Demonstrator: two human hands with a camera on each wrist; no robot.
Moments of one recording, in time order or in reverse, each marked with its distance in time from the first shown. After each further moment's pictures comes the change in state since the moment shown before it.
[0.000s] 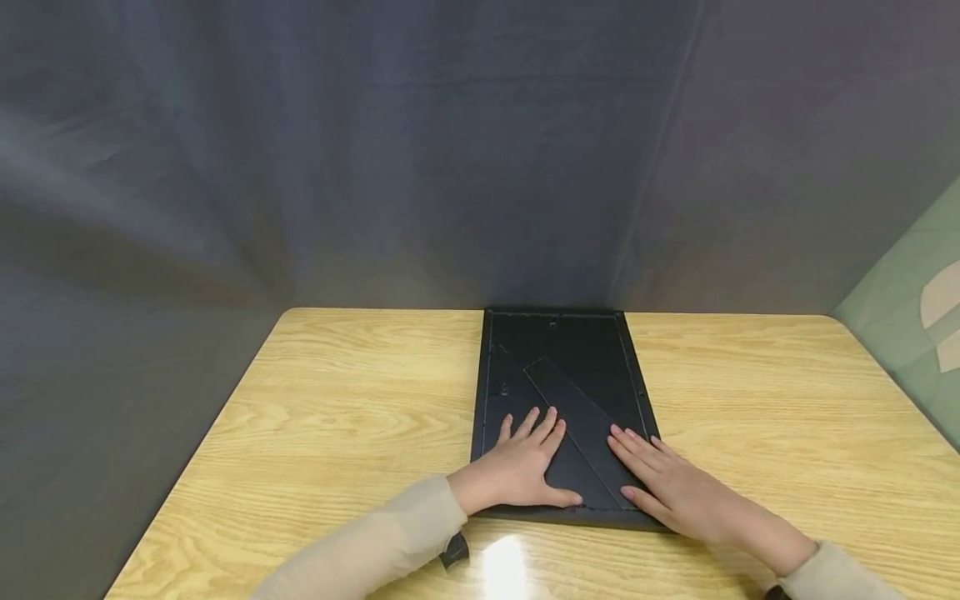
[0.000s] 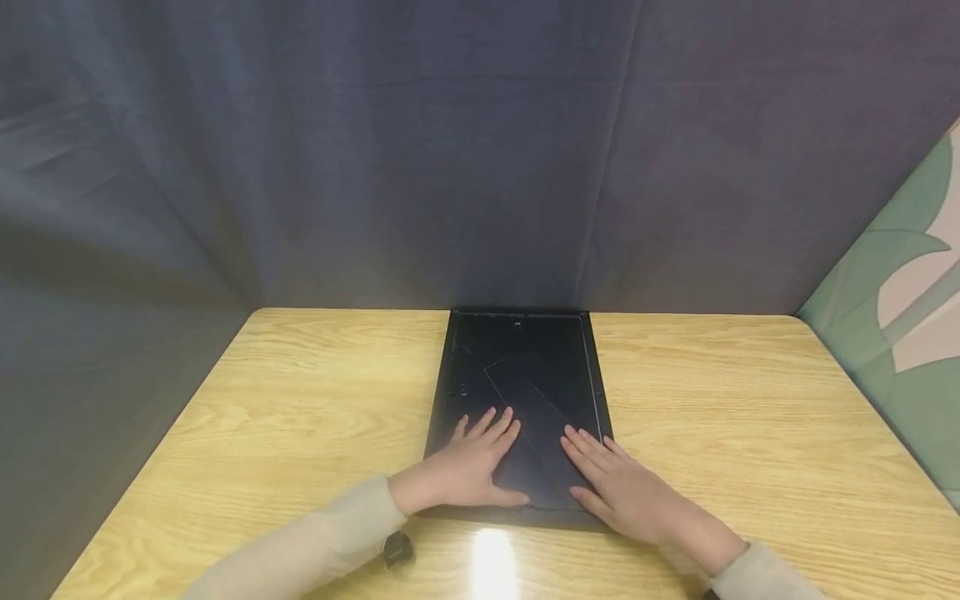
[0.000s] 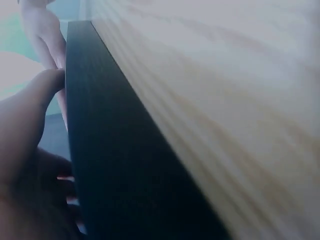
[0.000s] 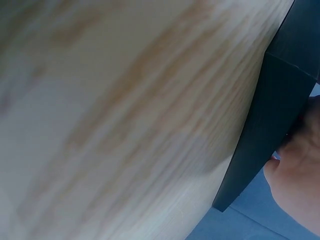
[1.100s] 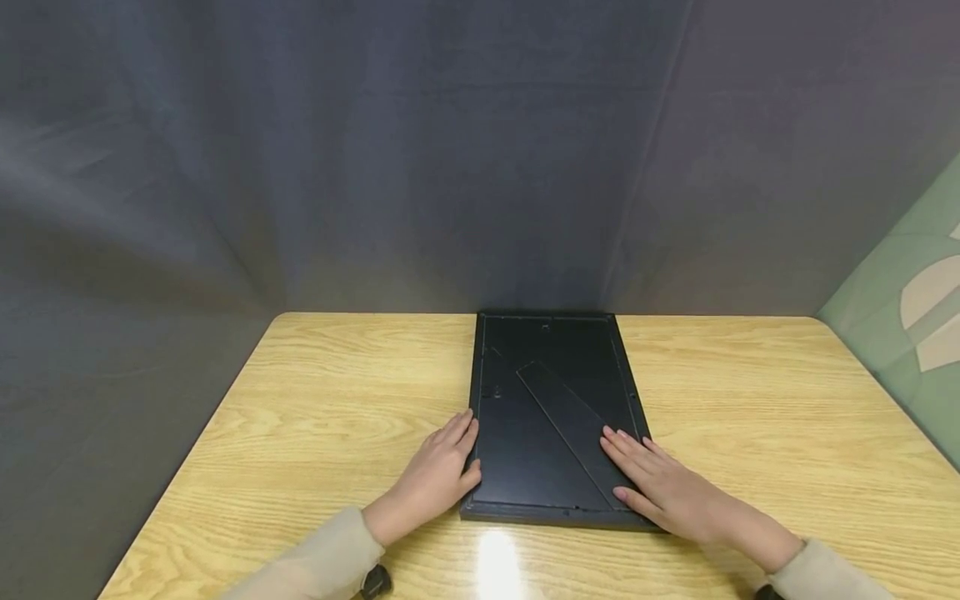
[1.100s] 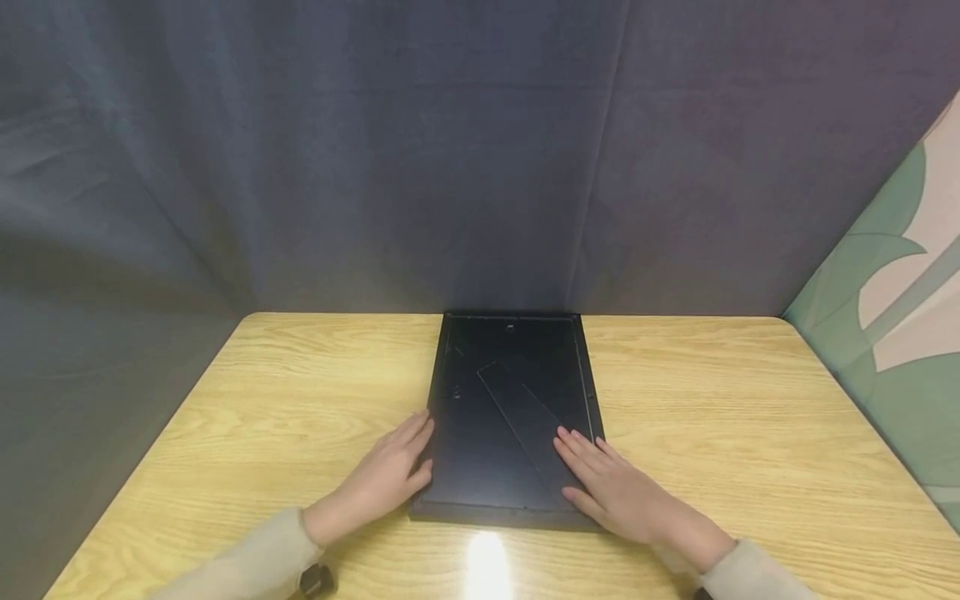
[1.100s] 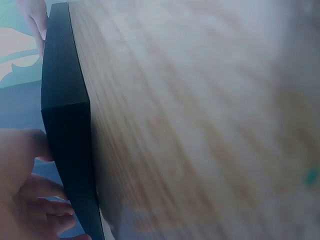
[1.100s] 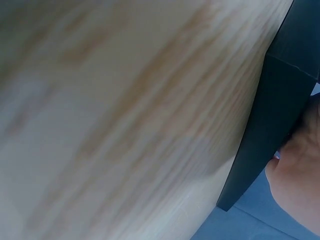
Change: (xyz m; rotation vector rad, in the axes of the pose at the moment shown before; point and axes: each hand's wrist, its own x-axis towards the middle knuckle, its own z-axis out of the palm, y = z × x) left_hand -0.059 -0.059 0.009 0.011 0.365 -0.121; right_hand 0.004 -0.001 -0.002 0.023 0.010 -0.016
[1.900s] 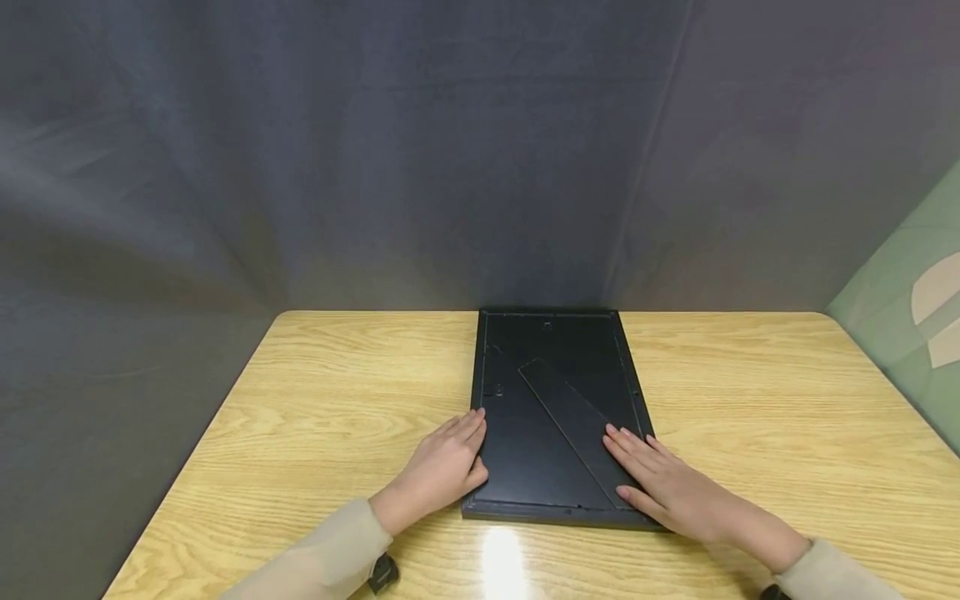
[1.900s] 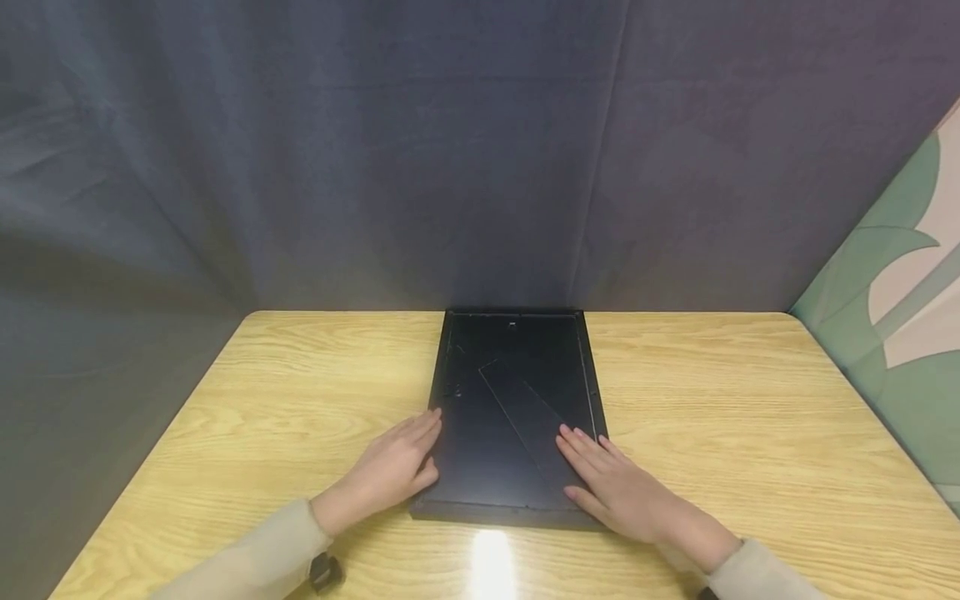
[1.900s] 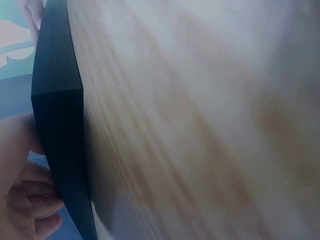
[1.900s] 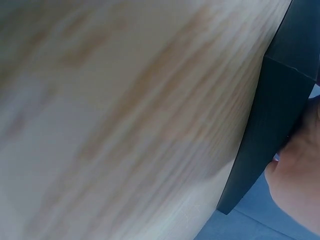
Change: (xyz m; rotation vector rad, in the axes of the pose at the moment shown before) left_hand 0.010 -0.003 0.001 0.232 0.055 0.160; right_hand -0.001 0.001 0.002 0.014 0.002 0.017
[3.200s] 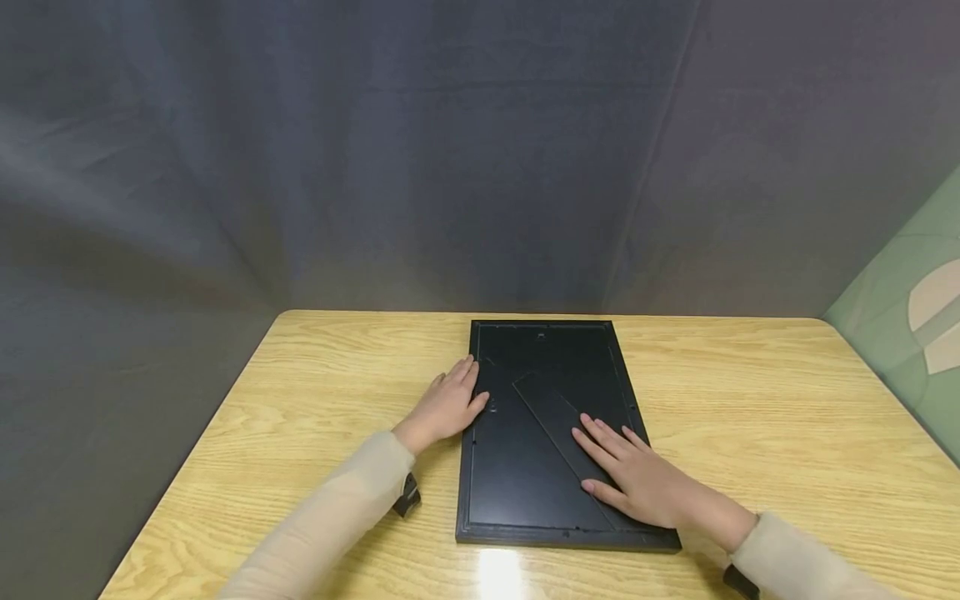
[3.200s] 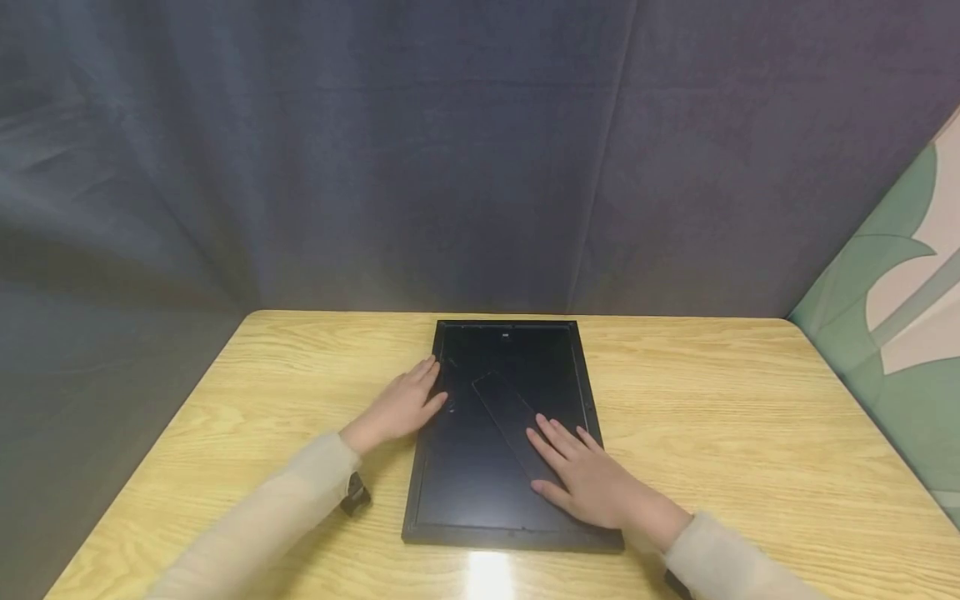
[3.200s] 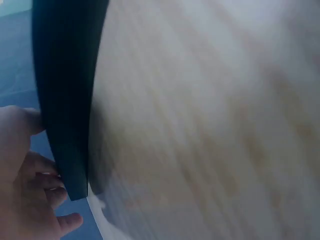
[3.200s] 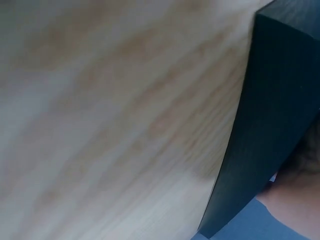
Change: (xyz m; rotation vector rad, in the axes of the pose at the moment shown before) left_hand 0.067 -0.039 0.001 -0.273 -0.168 -0.268; right_hand 0.035 -0.014 -0.004 0.093 -0.187 0.132
